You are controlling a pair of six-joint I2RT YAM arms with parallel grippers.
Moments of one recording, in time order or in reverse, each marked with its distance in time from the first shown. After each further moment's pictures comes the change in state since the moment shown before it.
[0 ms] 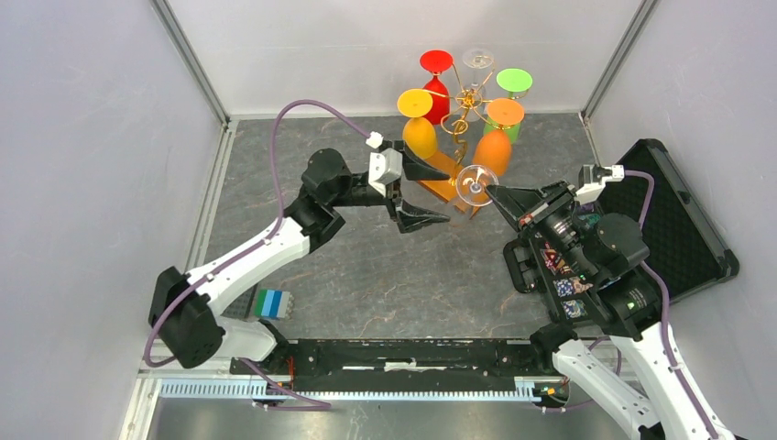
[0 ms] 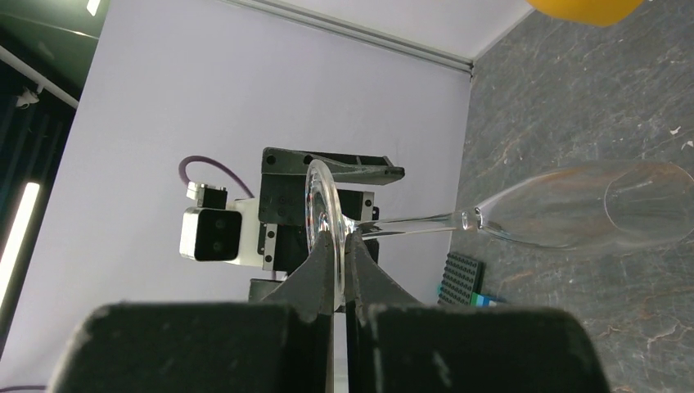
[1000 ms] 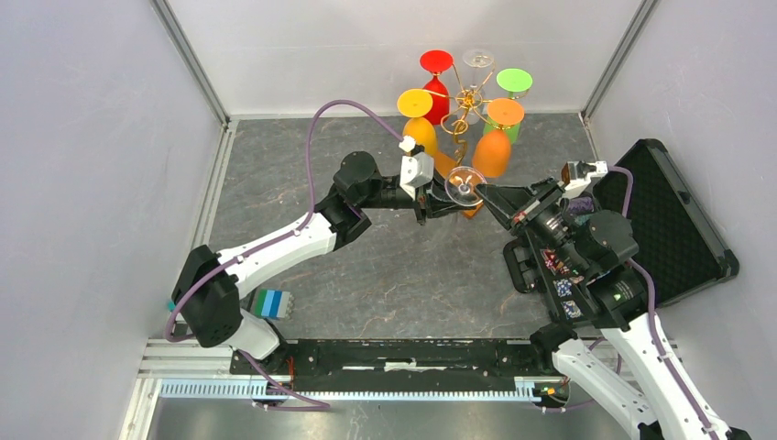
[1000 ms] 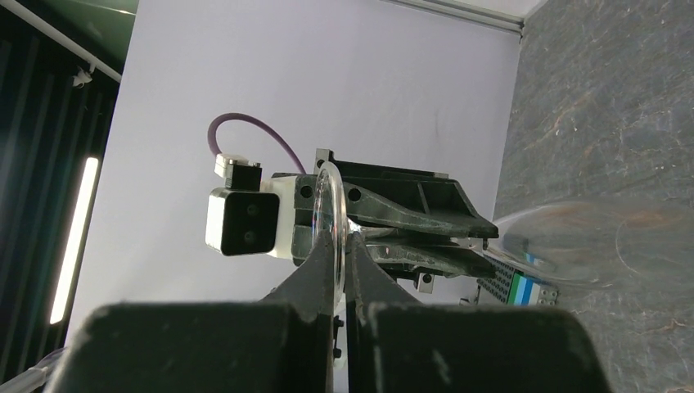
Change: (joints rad) left arm -0.108 0.168 0.066 0.126 -0.051 -0.041; right arm -0.001 0.025 -0.059 0.138 -0.102 0.095
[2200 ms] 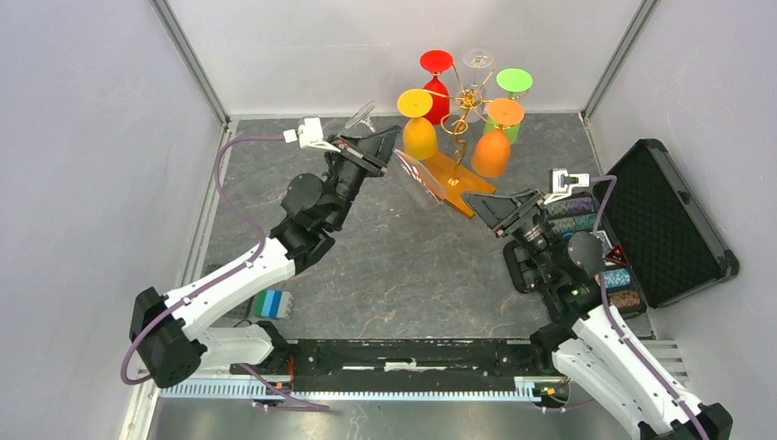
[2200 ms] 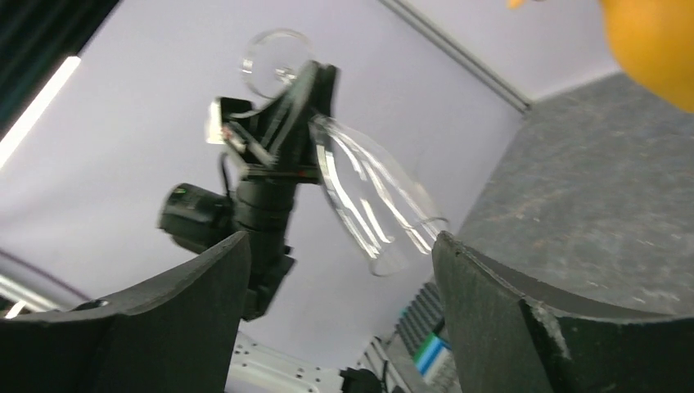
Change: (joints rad) left arm 0.016 -0.294 -0.159 0.024 -1.151 -0.684; right arm 0.002 0.002 -0.369 0.582 -0.034 -0.296
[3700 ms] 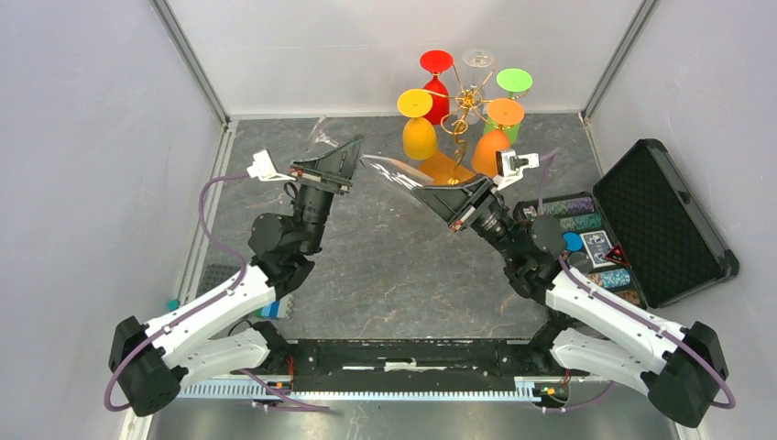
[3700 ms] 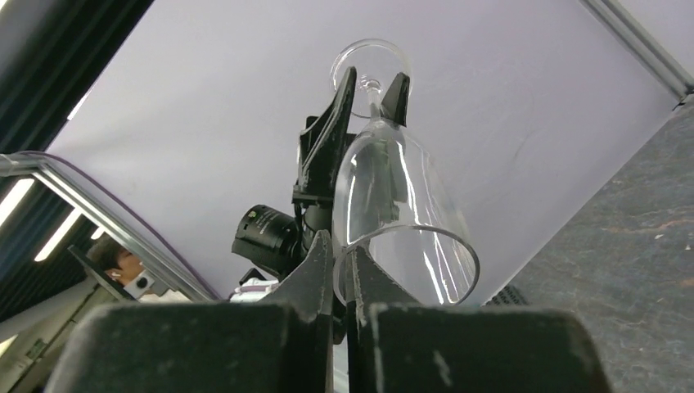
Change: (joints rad) left arm 0.016 -0.200 -0.252 0.270 -0.062 -0.212; right arm 0.288 0.346 0.132 0.388 0.053 -0.010
